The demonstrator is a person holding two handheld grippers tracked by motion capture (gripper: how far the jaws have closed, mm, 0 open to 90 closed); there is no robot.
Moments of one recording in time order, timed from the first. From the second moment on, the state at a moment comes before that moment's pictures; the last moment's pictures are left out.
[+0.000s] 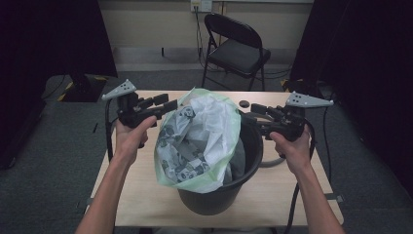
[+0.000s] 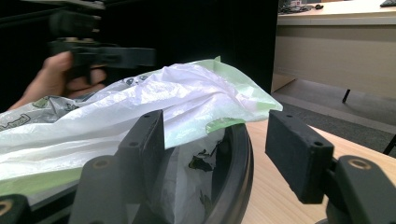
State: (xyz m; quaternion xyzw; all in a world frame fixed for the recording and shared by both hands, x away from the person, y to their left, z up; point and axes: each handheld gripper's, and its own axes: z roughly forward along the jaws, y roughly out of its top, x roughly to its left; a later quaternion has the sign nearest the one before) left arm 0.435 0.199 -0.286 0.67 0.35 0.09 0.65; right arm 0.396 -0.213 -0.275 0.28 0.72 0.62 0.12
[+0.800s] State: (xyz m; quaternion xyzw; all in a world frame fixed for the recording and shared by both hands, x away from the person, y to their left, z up) left arm 0.380 0.232 -0.331 0.73 0.32 0.08 0.60; right arm 0.395 -0.214 -0.273 0.29 0.72 0.62 0.12
